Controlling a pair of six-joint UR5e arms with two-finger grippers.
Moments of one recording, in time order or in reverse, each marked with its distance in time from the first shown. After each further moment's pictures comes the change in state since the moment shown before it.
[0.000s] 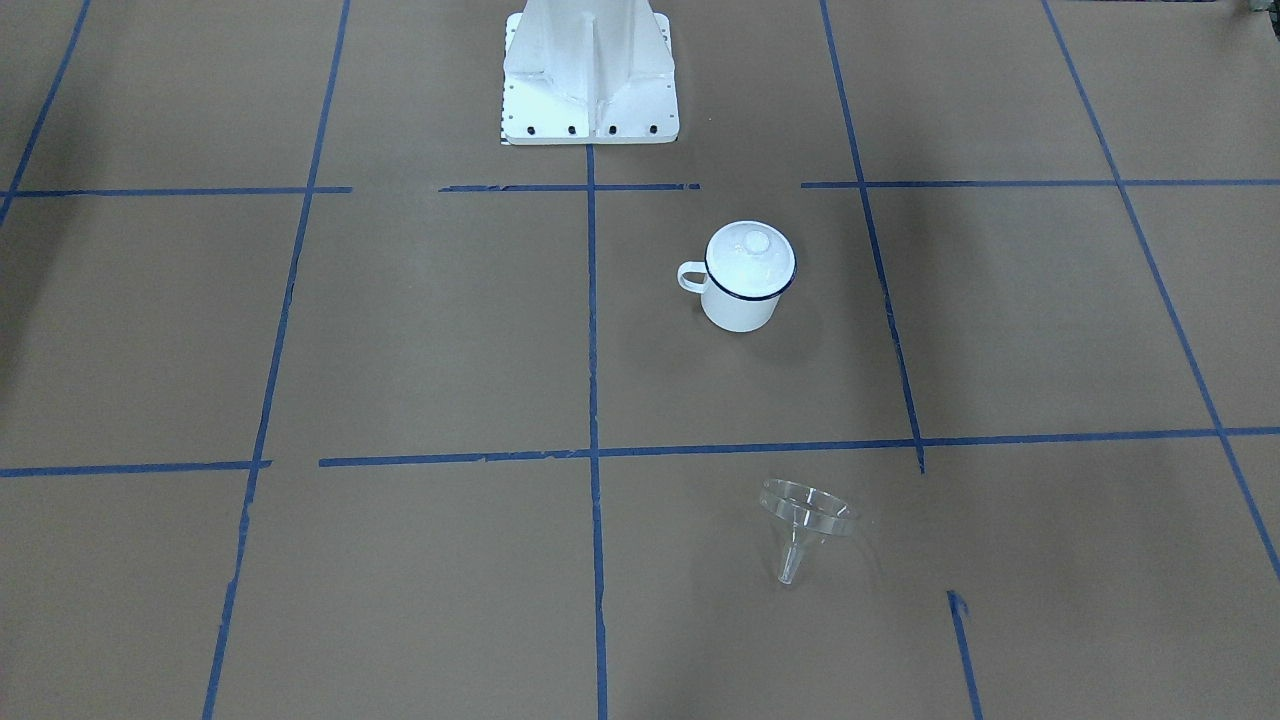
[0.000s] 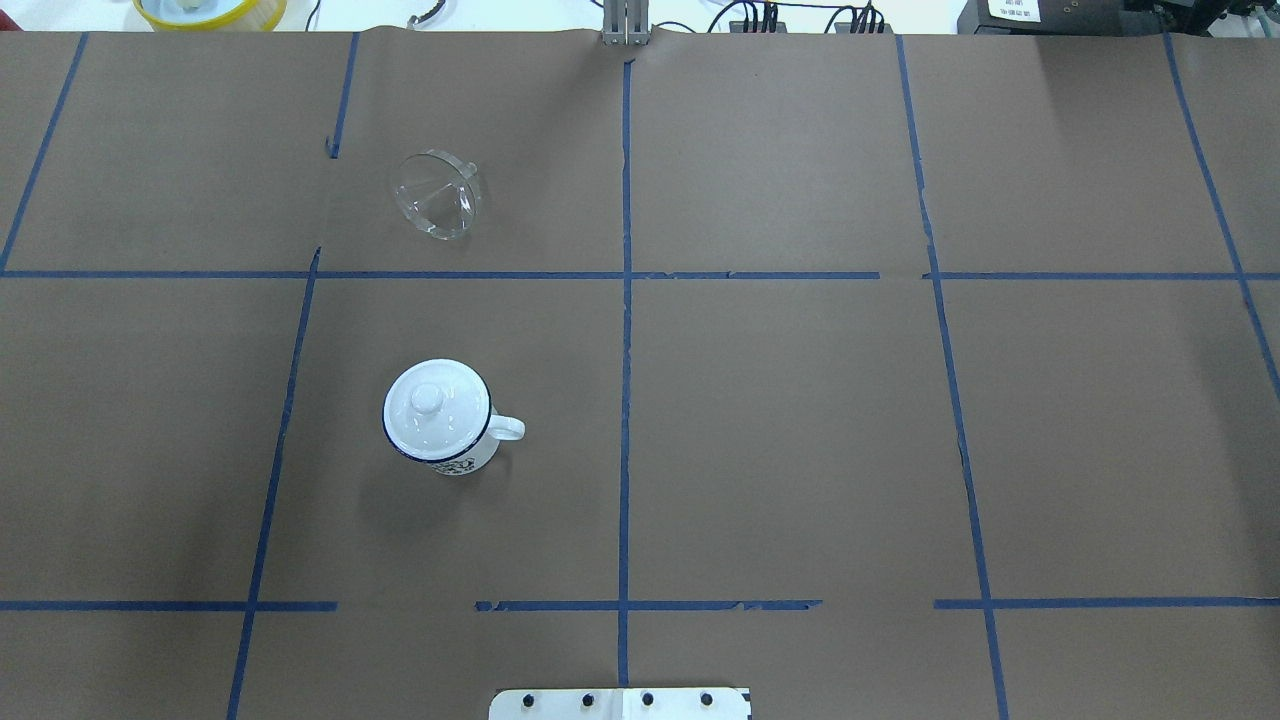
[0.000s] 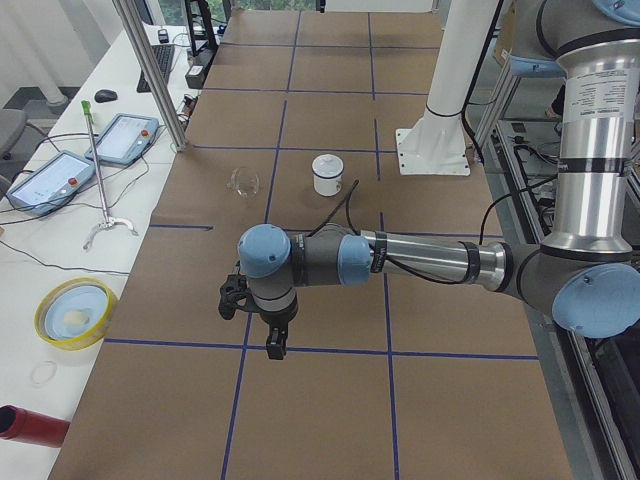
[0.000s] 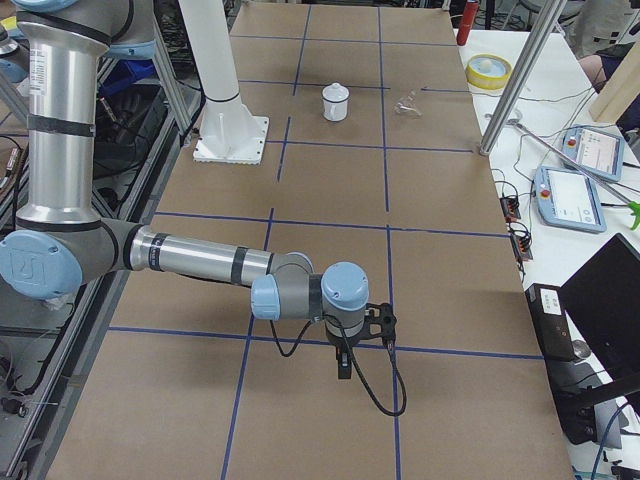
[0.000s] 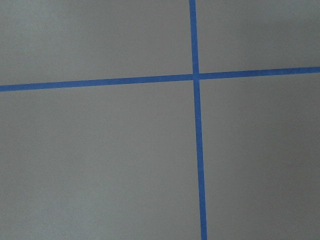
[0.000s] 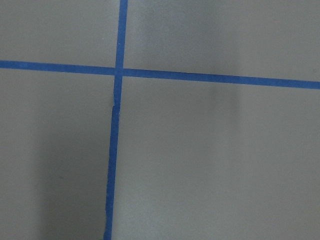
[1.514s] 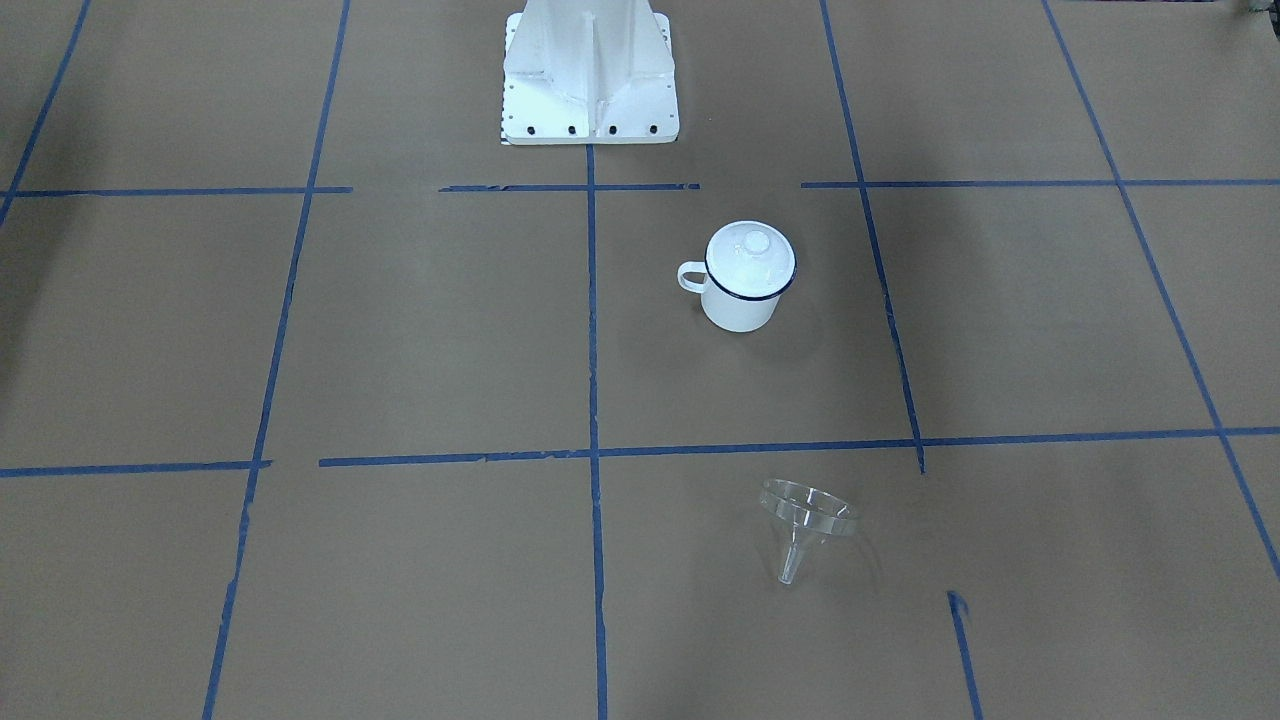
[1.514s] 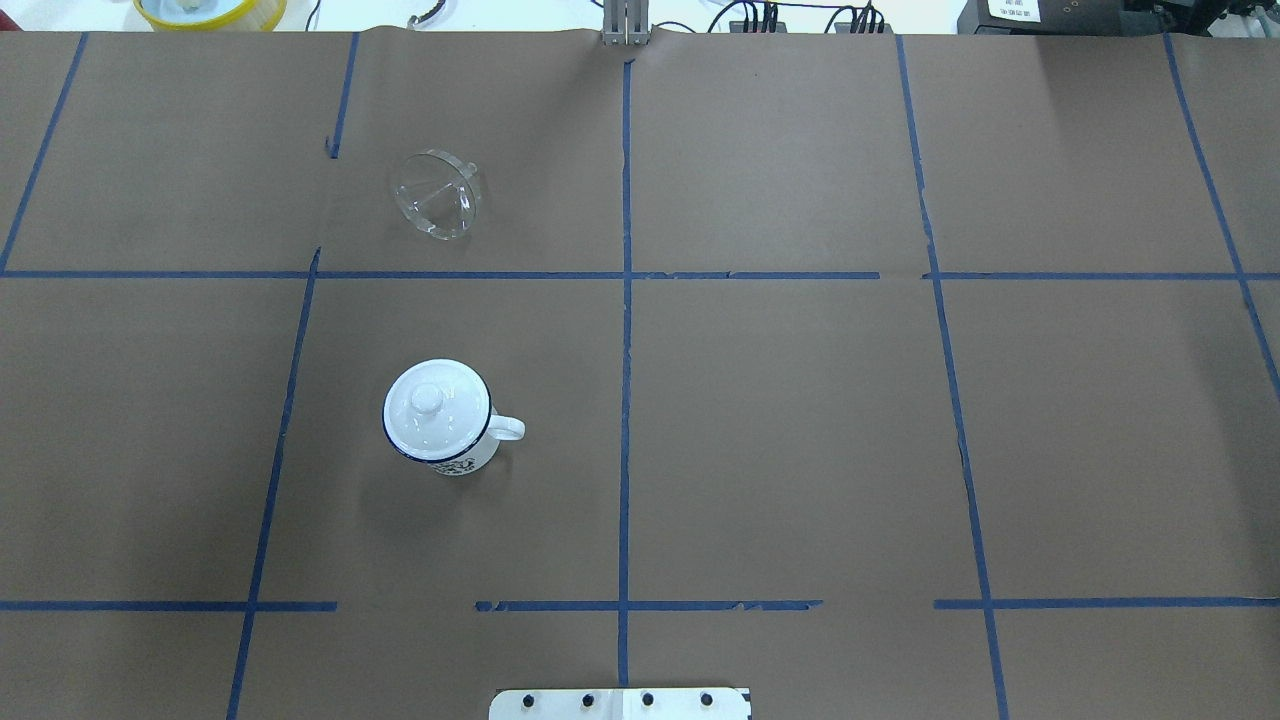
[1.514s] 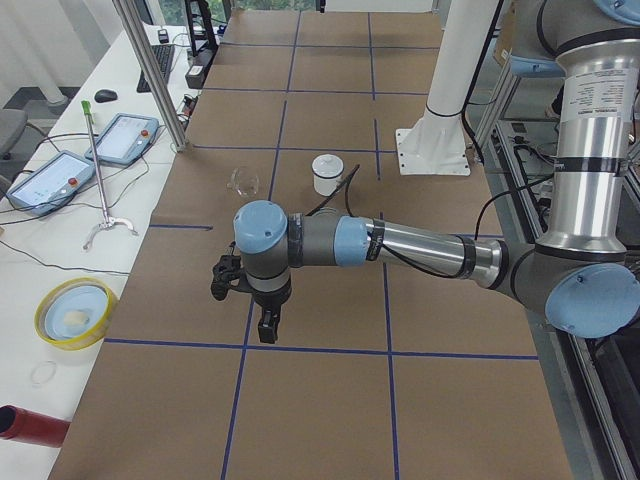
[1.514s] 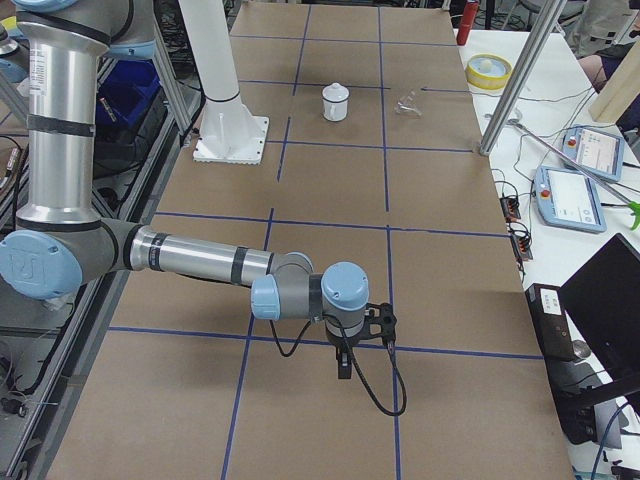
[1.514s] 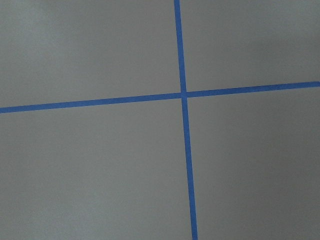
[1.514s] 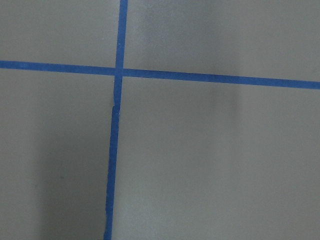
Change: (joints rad) left arm -0.005 -0.018 -0.051 0.021 0.013 -0.030; right arm 0.000 0.000 0.000 0.000 0.000 0.000
